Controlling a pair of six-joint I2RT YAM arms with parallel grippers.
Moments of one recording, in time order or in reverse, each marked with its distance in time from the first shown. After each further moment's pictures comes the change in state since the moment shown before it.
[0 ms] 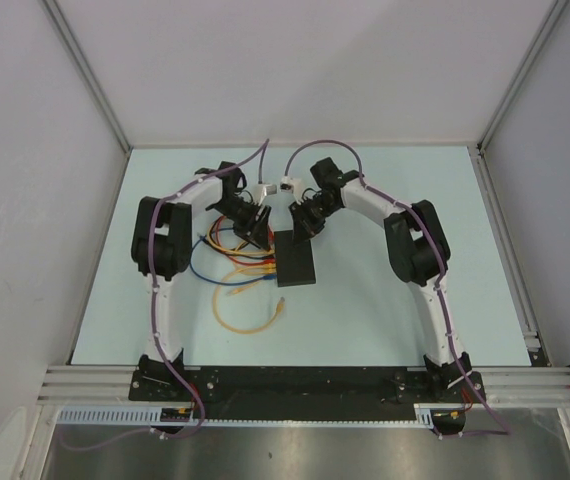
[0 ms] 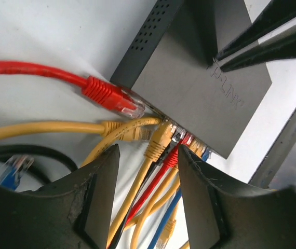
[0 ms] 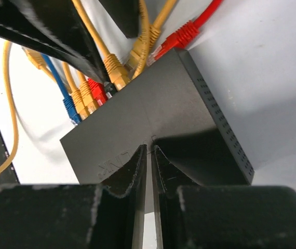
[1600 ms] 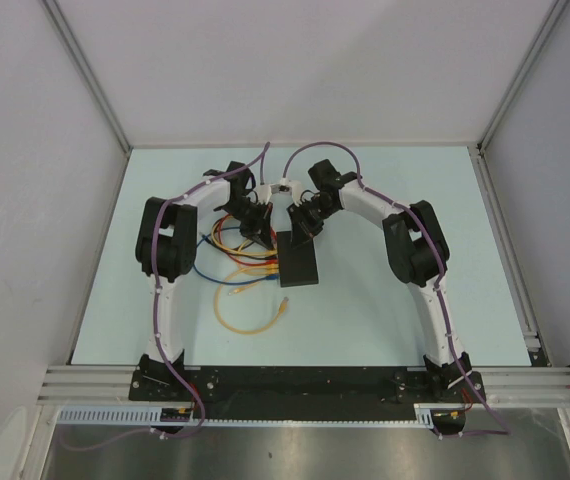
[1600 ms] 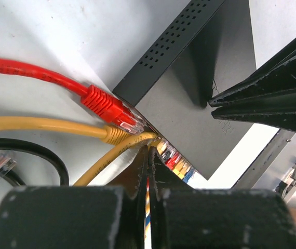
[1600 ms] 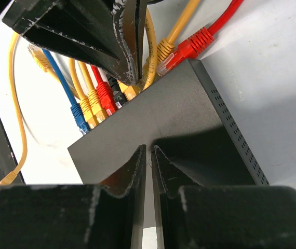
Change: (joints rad) left arm -0.053 0.019 0.008 0.051 -0.053 -0.254; right arm 0.019 0.006 -0.012 0.004 -0.001 0.021
